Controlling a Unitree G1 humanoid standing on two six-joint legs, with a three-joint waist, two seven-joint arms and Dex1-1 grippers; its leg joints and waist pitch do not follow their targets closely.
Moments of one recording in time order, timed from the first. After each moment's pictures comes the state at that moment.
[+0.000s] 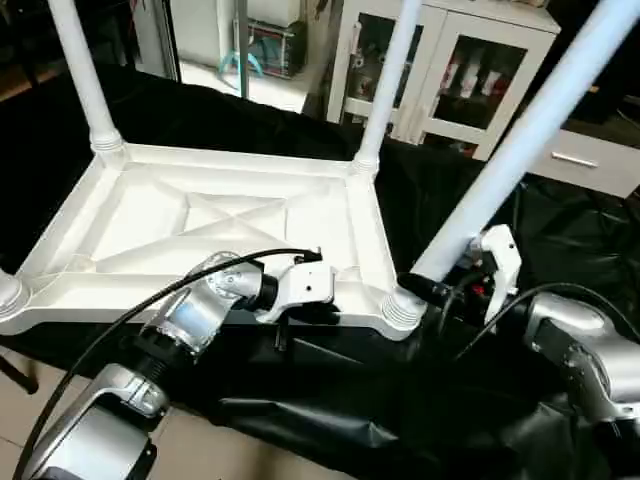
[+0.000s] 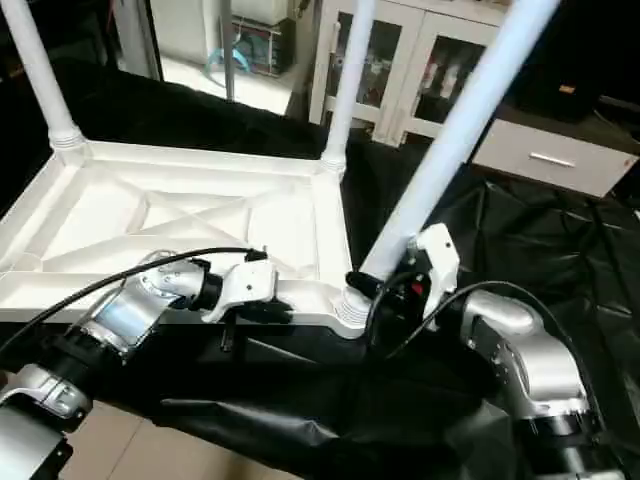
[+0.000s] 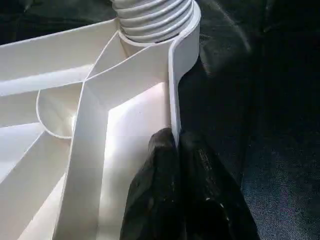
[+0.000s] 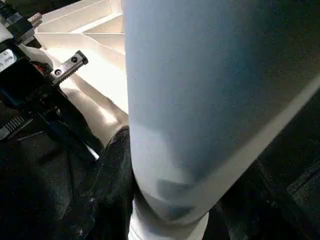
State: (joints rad) left arm -0.64 0.36 -0.45 0.55 0.13 -0.04 -1.13; right arm -0.28 -0.49 0.05 0.10 0.42 0.50 0.83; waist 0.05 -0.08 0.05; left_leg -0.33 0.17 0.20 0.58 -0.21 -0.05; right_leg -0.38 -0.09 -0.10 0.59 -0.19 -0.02
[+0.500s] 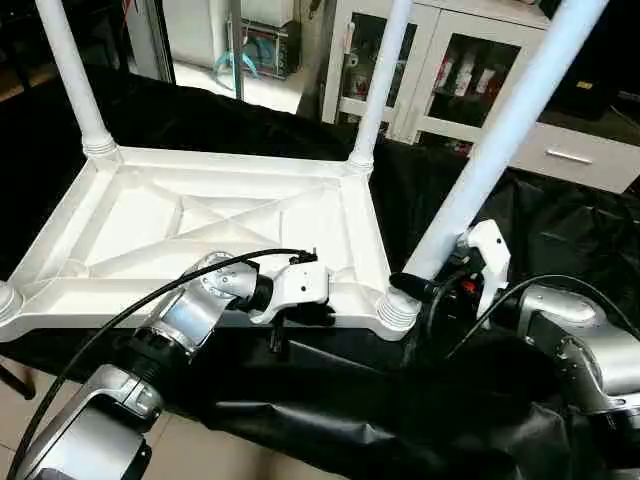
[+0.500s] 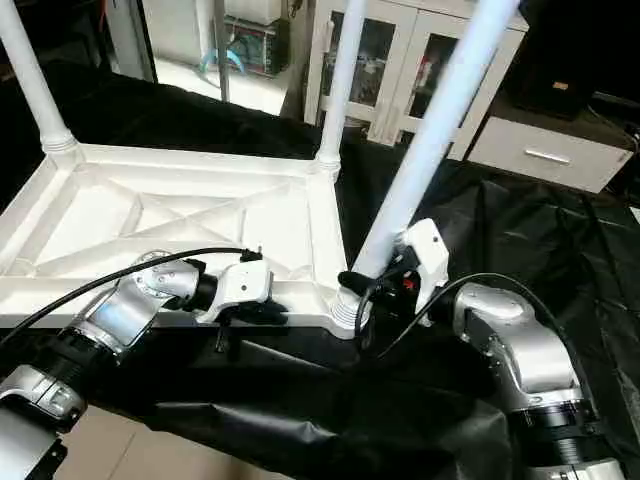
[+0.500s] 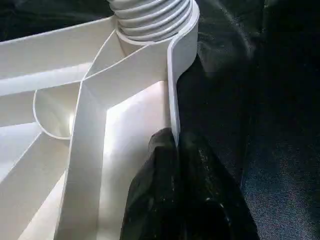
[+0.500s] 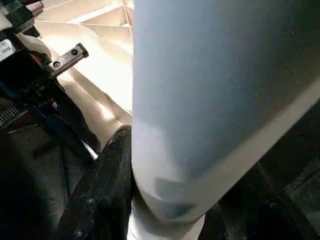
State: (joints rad) left arm -0.64 0.37 -0.45 0.55 0.12 -0.03 -1.14; right arm -0.28 -0.49 0.10 0.07 0.38 0.50 0.81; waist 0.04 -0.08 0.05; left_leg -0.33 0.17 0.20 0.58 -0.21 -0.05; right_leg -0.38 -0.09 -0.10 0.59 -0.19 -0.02
